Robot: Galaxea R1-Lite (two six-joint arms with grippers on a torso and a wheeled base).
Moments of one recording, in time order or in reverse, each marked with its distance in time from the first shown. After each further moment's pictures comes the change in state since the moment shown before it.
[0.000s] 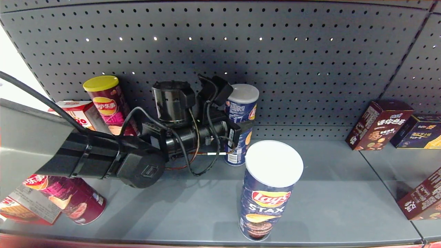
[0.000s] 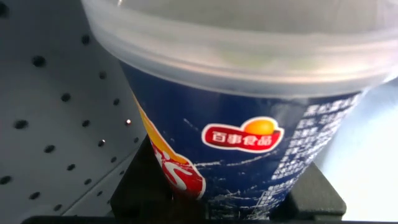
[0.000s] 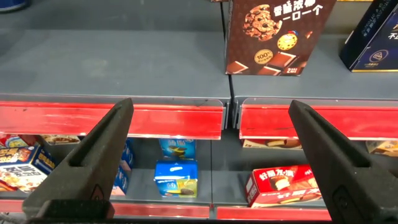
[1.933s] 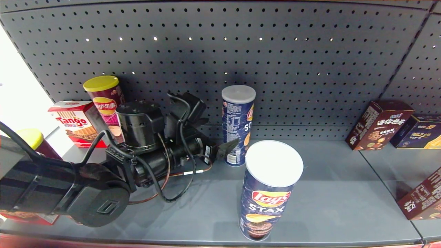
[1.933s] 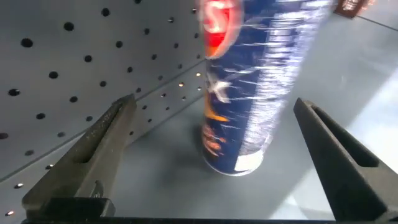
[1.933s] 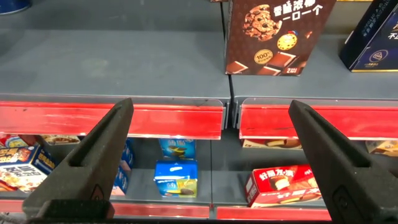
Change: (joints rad) left arm 0.031 -0.142 0.329 -0.154 0.170 -0.005; right arm 0.000 0.000 0.000 0.000 0.000 0.000
